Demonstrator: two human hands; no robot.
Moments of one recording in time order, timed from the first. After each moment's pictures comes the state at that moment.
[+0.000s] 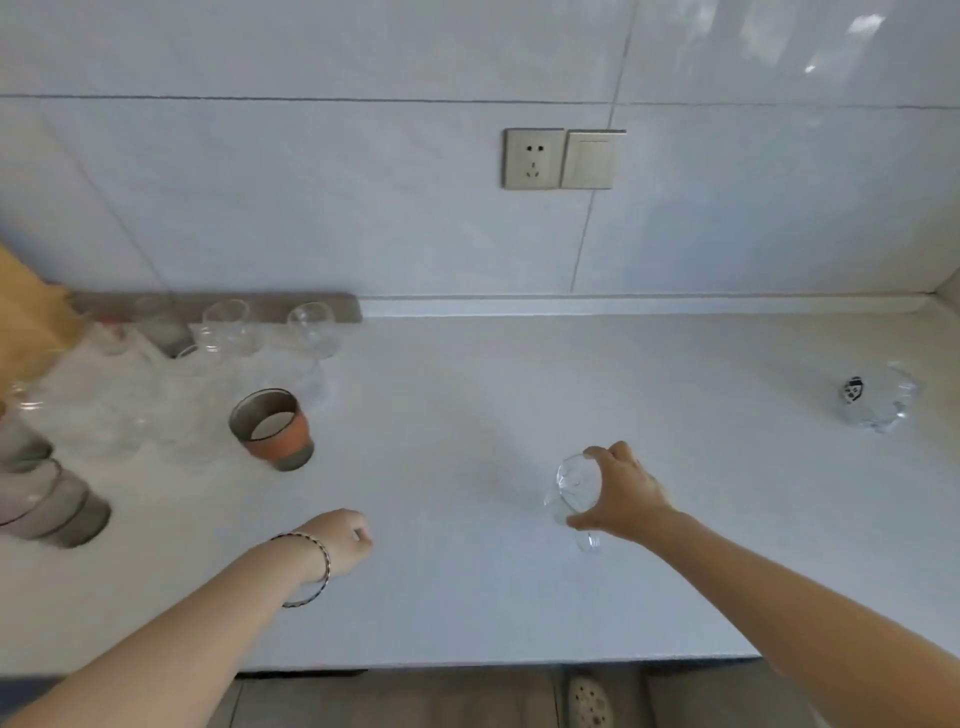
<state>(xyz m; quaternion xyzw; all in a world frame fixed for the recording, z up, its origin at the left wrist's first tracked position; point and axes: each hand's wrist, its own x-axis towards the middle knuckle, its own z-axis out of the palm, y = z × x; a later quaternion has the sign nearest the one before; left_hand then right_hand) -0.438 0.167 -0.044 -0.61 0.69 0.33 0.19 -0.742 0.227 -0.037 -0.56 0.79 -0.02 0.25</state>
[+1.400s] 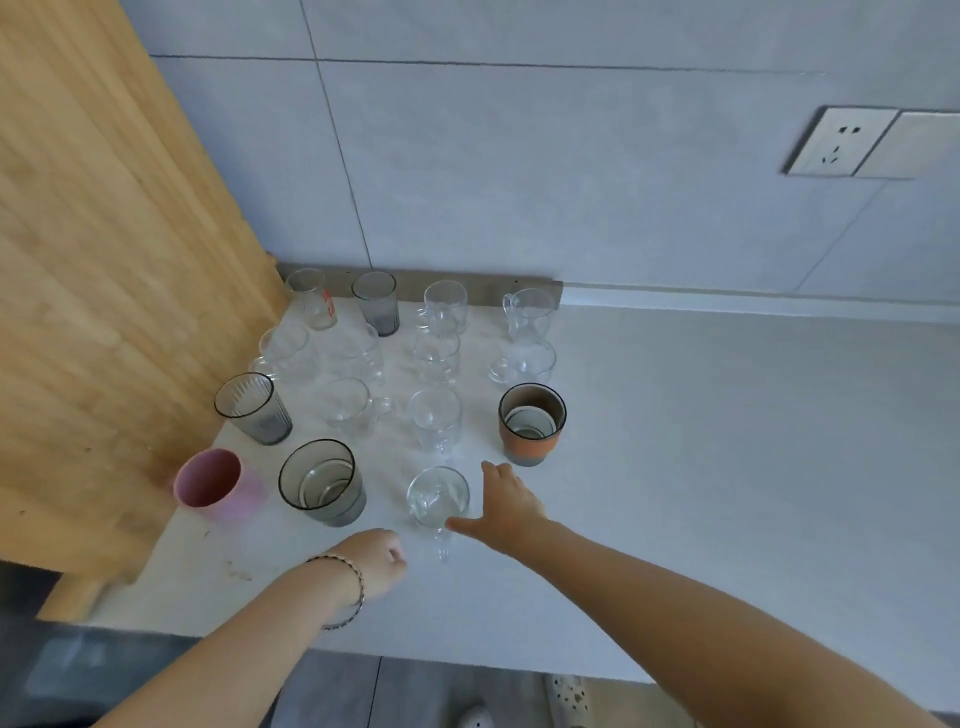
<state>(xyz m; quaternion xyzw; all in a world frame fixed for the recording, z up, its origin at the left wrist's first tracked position) -0.142 0.100 -0.067 -0.60 0.67 0.37 0.20 -0.318 0.093 -0.078 -0.61 0.70 0.01 0.36</state>
